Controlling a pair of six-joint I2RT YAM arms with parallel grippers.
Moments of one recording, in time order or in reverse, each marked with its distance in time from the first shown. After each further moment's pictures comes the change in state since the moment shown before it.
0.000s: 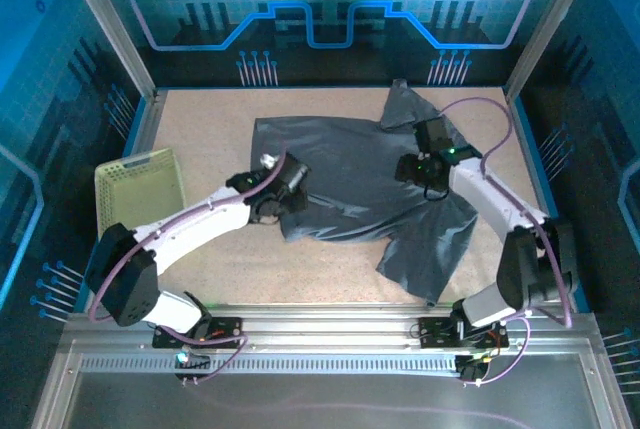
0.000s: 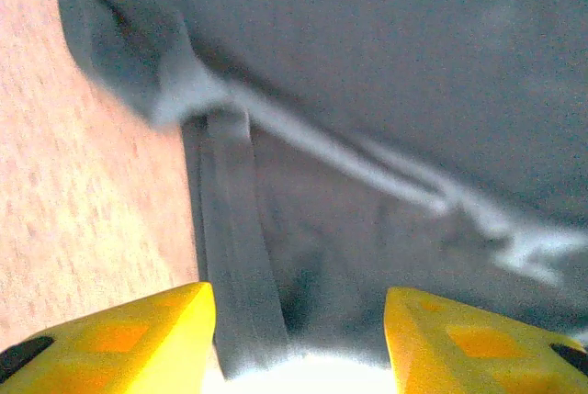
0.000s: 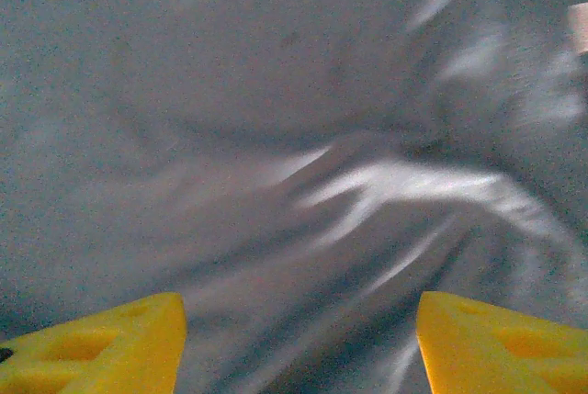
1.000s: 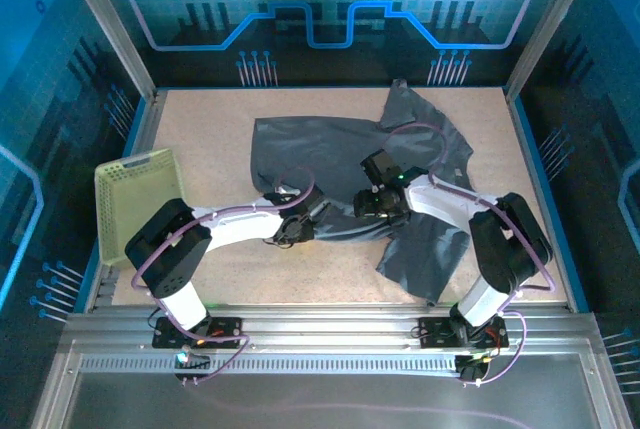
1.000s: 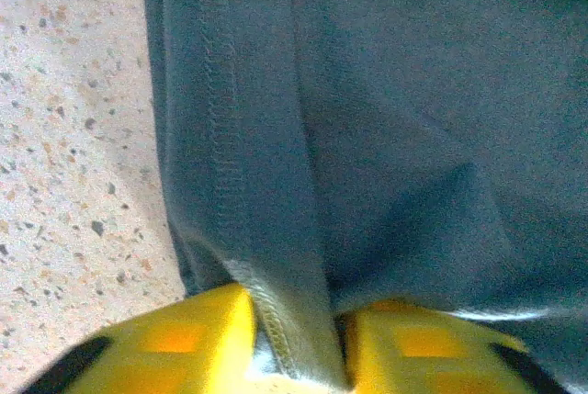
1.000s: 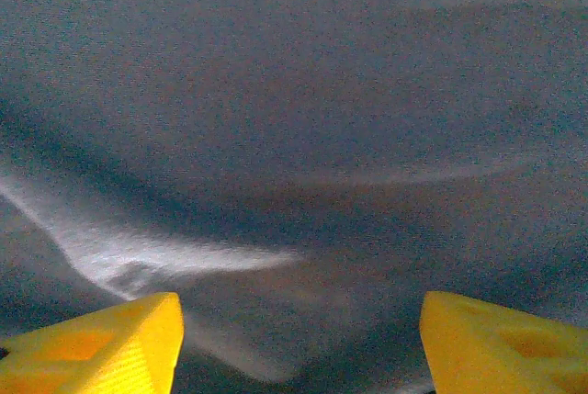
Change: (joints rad) left arm -0.069 0.238 -0.105 0.098 -0.006 -0.134; right arm 0.259 0.171 -0.101 0.144 -0.036 -0.001
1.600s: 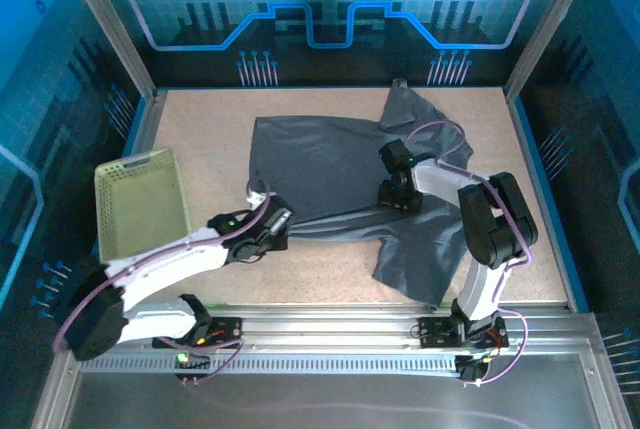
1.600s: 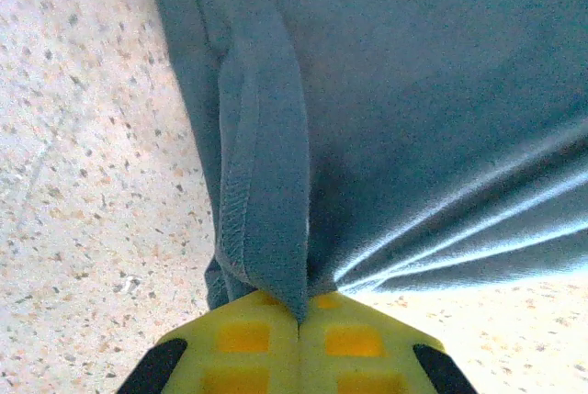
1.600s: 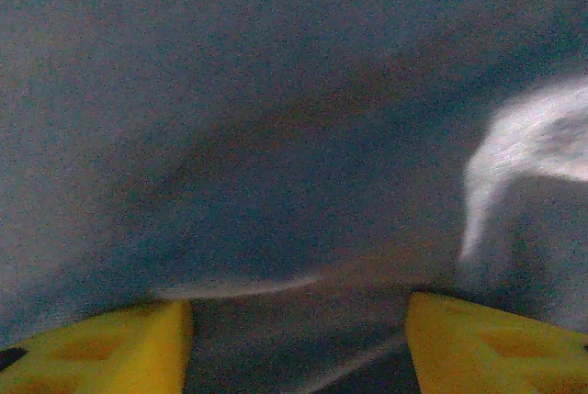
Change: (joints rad) left arm 0.022 -0.540 -0.248 -0.012 -0.011 0.150; right arm -0.189 0.157 0.087 -0.079 0.061 0.083
